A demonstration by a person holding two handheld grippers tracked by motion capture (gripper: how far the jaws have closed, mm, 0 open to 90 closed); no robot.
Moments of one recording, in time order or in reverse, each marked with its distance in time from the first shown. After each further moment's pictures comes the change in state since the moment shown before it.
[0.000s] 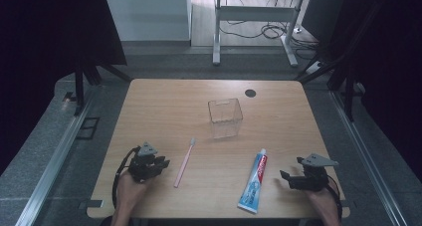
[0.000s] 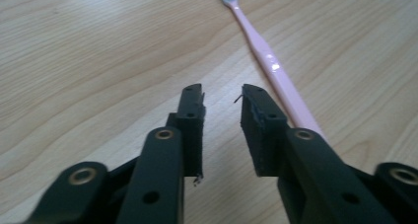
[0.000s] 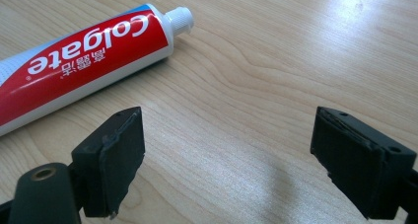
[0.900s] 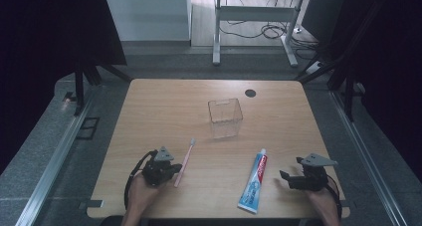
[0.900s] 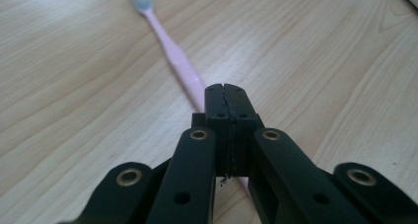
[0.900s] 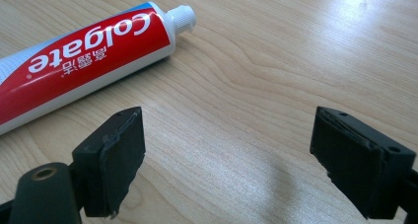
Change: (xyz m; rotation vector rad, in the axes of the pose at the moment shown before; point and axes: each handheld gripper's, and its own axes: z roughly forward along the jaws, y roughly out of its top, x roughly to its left) left arm -0.040 0.013 0.014 0.049 -0.097 0.112; right arm 0.000 0.001 0.001 0.007 0.005 -0.006
